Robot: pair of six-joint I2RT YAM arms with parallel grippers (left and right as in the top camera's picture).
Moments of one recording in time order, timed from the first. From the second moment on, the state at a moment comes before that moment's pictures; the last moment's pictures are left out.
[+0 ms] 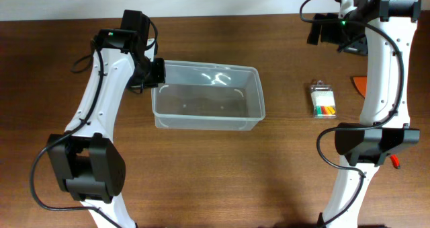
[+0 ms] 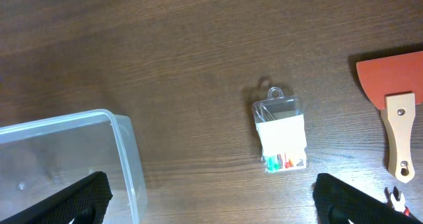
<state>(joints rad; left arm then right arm) -0.13 1.98 1.85 -1.23 0.07 -0.20 -0.07 2.24 2.70 -1.69 -0.11 0.16</state>
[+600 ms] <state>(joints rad) -0.22 1.98 1.79 -1.25 0.11 -0.25 -0.07 2.24 2.70 -1.69 -0.11 0.16</state>
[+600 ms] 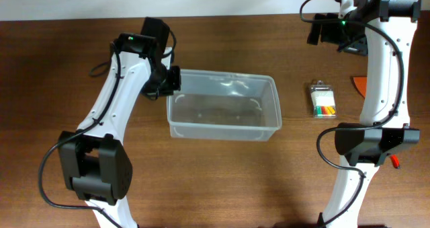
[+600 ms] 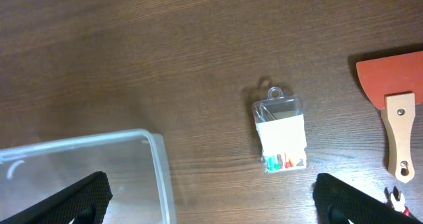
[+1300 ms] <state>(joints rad) -0.22 1.98 1.69 -1.15 0.02 -0.25 -0.07 2.24 2.70 -1.69 -0.11 0.16</state>
